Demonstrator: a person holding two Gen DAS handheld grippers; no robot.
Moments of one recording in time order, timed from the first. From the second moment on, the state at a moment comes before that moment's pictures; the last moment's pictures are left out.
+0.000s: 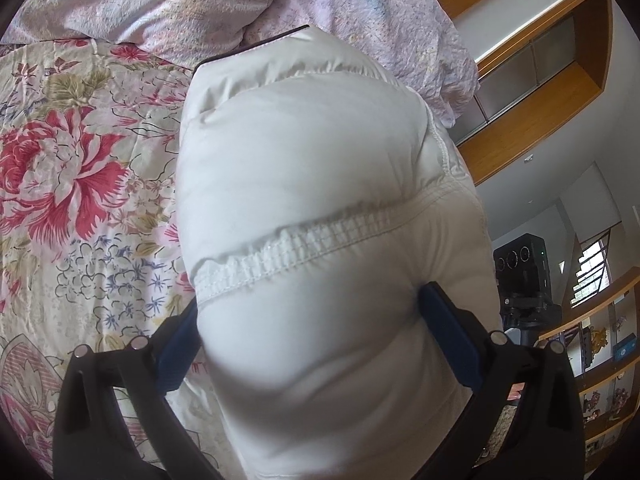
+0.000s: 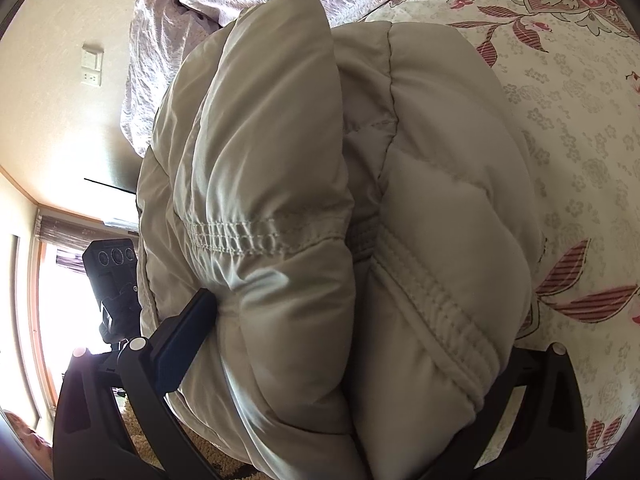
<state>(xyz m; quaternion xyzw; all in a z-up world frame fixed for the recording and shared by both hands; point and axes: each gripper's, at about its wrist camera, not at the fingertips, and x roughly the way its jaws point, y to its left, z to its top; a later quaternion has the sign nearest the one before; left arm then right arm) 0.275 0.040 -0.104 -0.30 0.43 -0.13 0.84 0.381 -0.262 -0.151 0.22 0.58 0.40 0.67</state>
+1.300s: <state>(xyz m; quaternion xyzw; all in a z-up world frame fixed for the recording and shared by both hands) 0.239 0.185 -0.058 -0.29 0.32 -0.02 0.90 0.431 -0.085 -0.121 0.17 0.53 0.50 0.66</state>
